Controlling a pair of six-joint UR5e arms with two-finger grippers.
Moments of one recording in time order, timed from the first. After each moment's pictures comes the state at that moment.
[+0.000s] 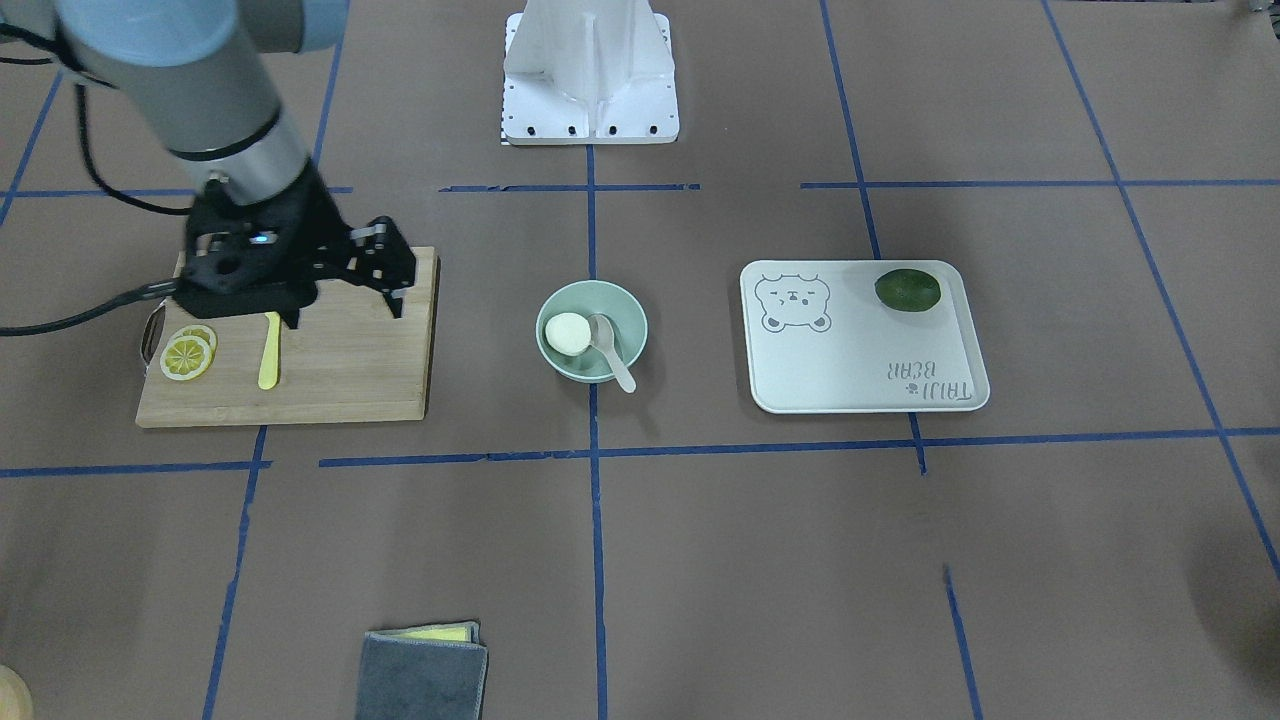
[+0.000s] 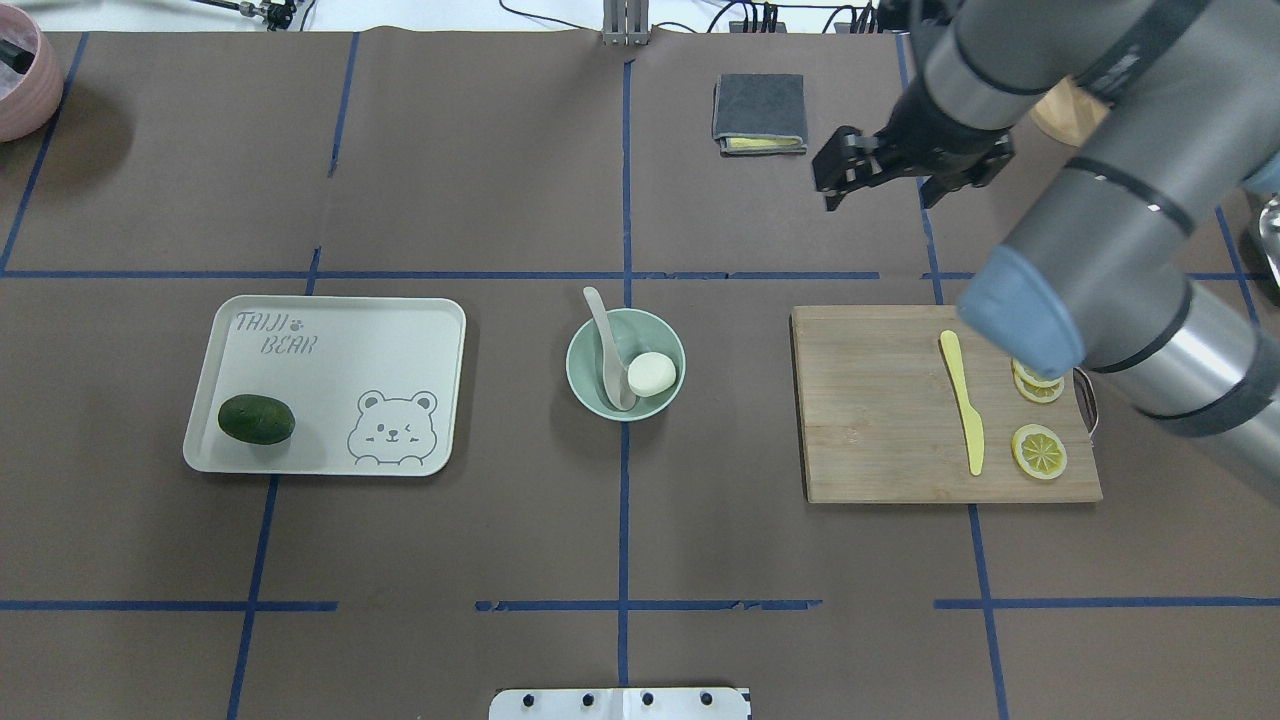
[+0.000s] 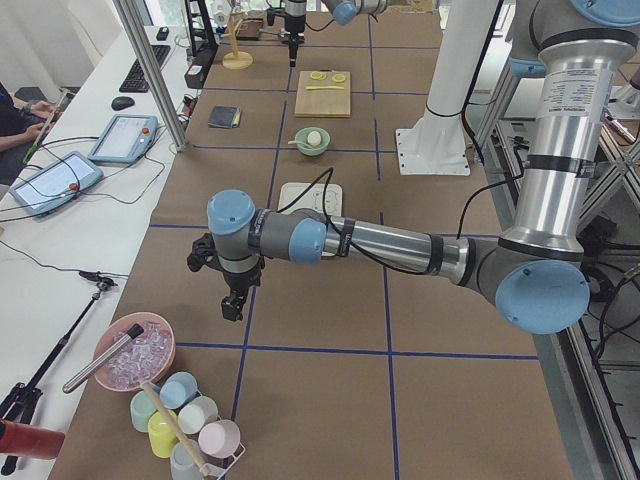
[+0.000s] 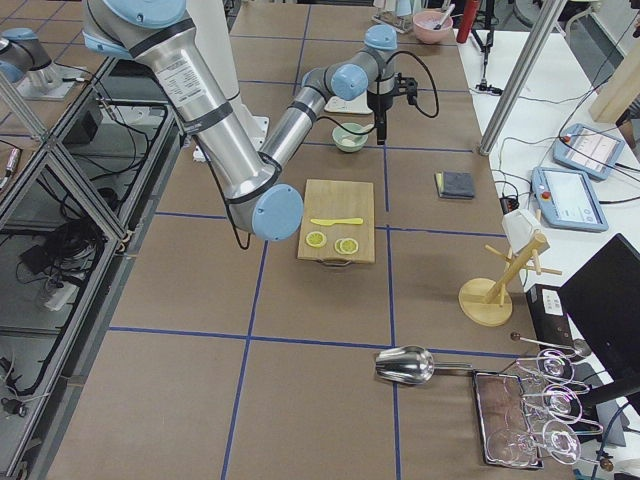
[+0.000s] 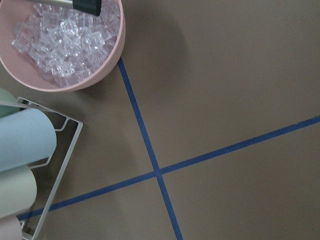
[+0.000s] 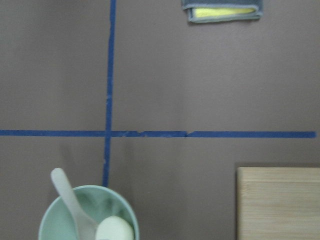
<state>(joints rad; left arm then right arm) -1.52 -1.65 -1.62 -1.58 -2.34 0.13 0.97 -1.03 1.91 -1.78 2.15 0.78</state>
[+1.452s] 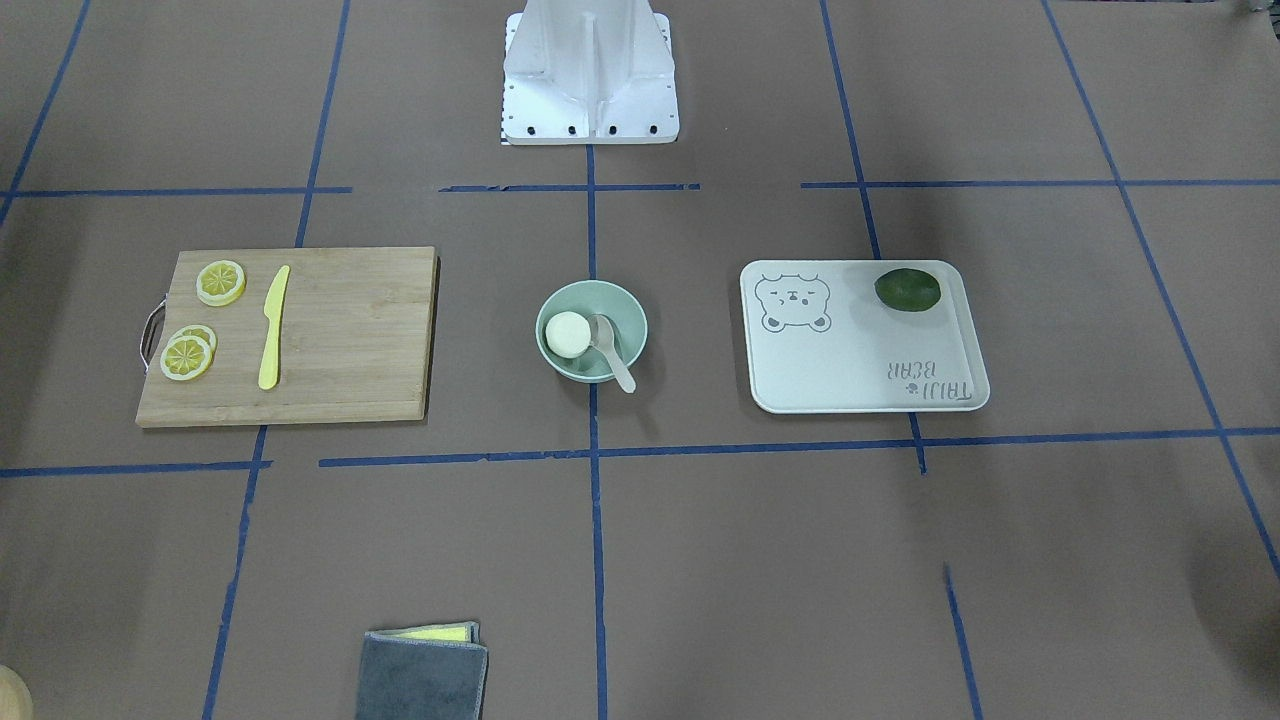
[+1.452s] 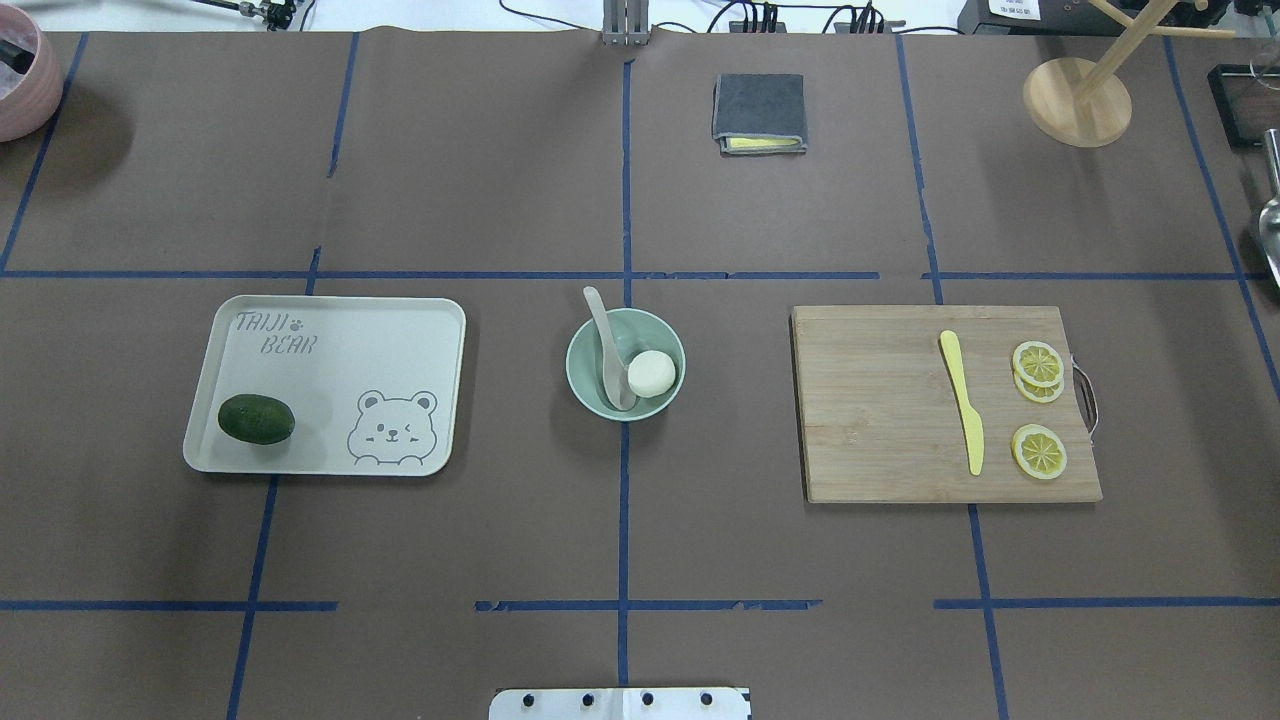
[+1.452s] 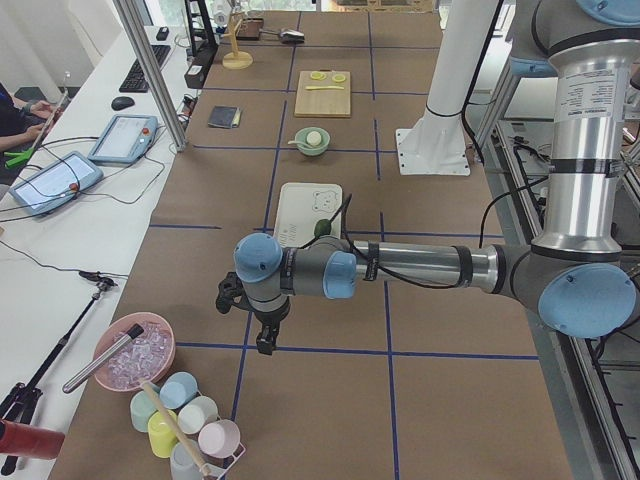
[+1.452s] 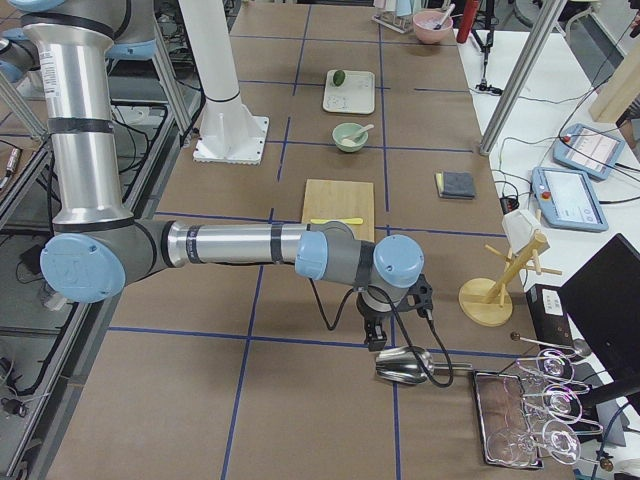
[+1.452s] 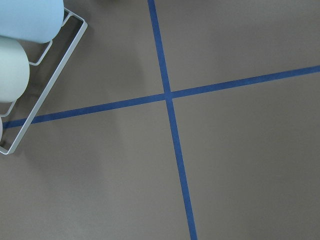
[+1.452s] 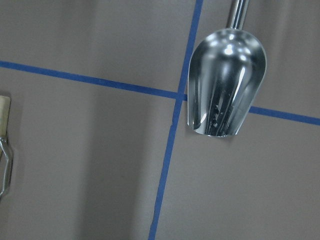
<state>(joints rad) -1.54 -1.56 -1.62 -1.58 -2.36 0.13 1.62 -1.52 1.58 -1.76 2.39 -0.29</state>
